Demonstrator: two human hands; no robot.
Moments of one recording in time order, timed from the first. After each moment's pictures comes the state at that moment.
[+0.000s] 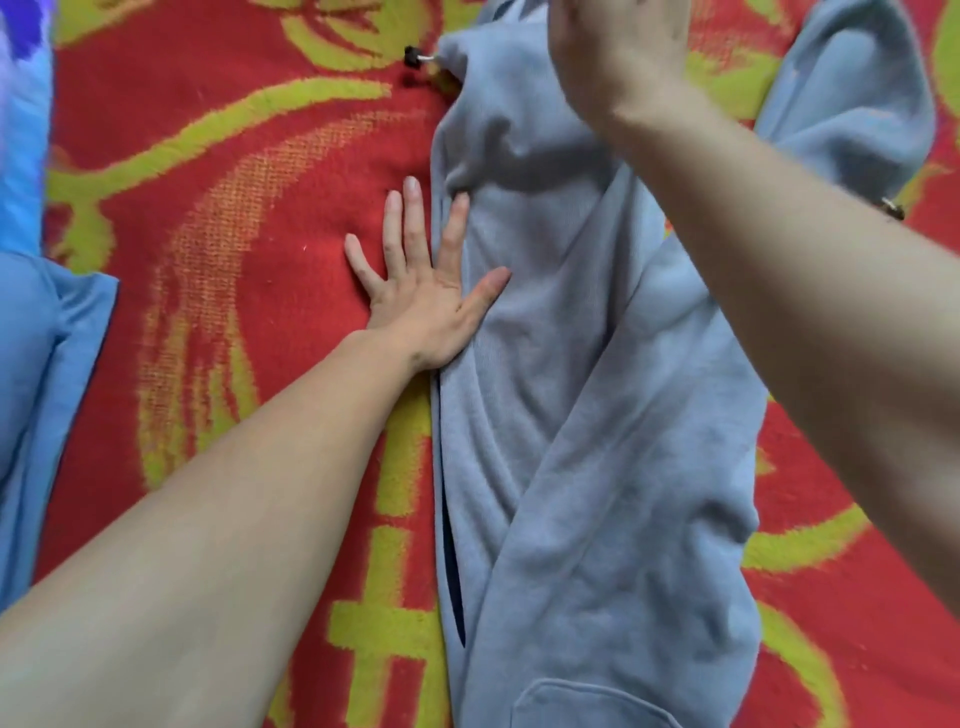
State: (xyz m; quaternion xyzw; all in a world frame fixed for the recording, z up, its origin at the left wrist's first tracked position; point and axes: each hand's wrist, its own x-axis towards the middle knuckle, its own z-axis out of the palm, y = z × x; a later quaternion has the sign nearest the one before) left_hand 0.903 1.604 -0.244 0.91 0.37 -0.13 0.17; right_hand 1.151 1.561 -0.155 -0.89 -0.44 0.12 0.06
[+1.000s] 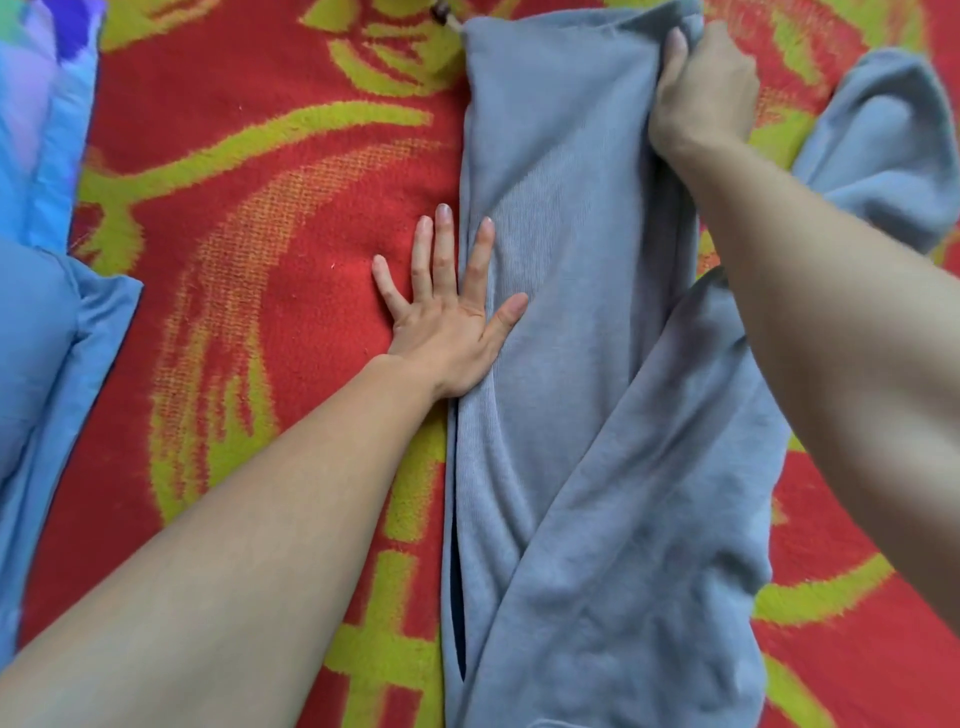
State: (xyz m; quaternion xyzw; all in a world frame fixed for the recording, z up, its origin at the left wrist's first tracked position) left_hand 0.901 1.604 -0.249 0.90 0.37 -0.12 0.18; right_hand 1.186 1.592 -0.222 -0.96 -0.21 0.07 0.15
